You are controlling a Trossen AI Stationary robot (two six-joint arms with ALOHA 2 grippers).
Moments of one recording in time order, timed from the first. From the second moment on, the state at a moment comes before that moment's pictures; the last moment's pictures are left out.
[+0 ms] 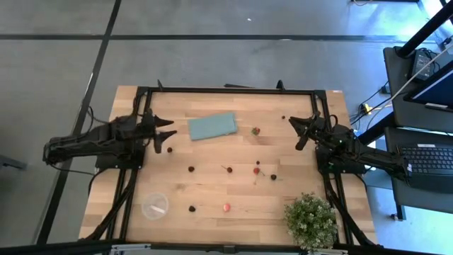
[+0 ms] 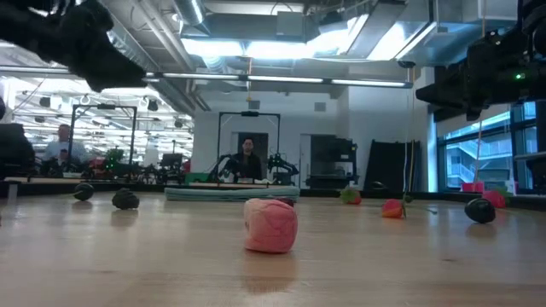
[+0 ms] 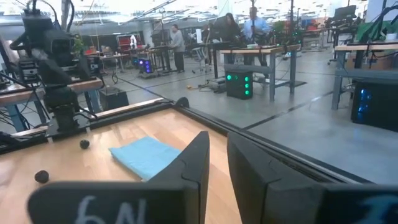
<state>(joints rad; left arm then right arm) 0.21 0.27 0.37 -0.46 -0.18 -0.18 -0.27 0.00 0.01 0.06 0.29 0.10</state>
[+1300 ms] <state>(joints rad) 0.21 1.08 0.51 -0.82 -0.01 -1.06 -0.27 0.00 0.01 0.06 0.29 0.09</state>
